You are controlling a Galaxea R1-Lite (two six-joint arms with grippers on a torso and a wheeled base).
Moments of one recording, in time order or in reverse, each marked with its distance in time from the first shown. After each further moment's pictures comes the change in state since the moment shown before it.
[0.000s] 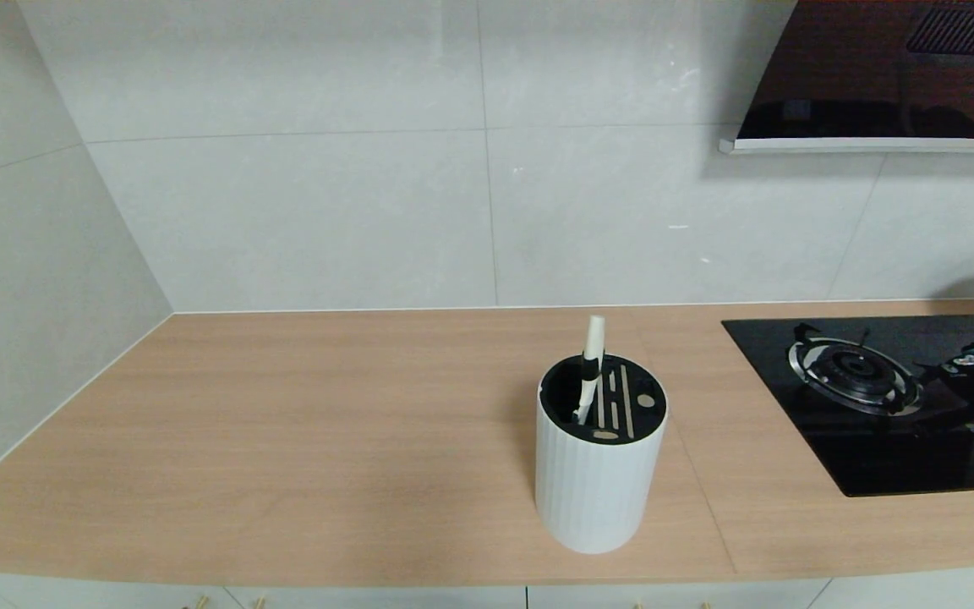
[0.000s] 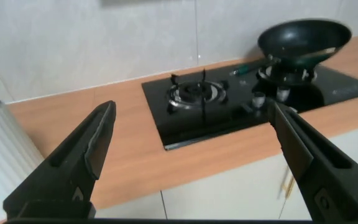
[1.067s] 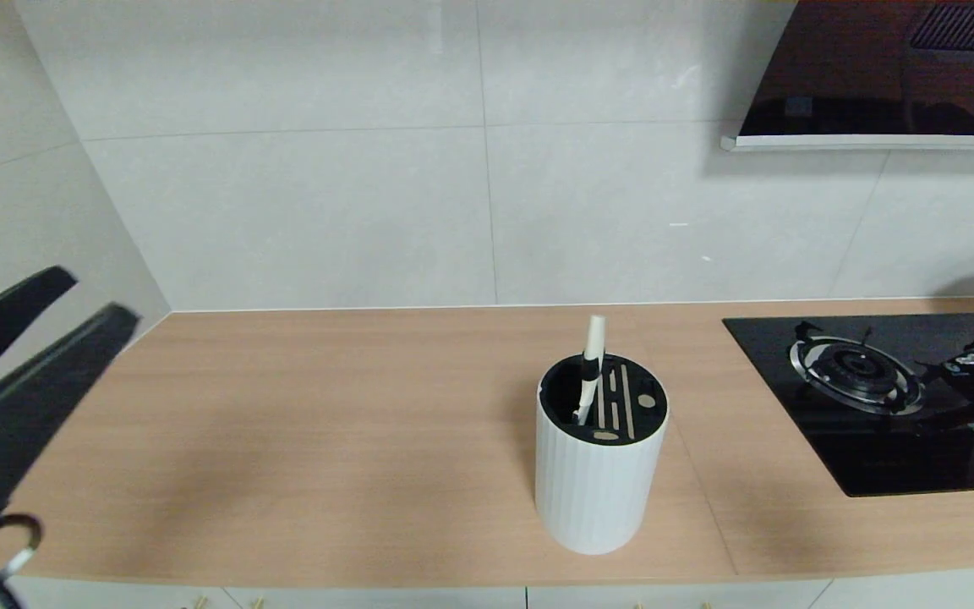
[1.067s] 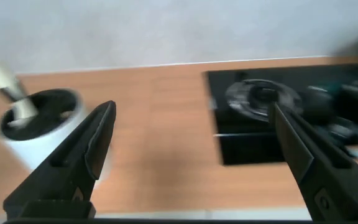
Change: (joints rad) left arm -0.340 0.921 -0.237 -0.983 -0.308 -0.110; right arm 0.288 0.469 -0.310 -0.088 -0.089 0.006
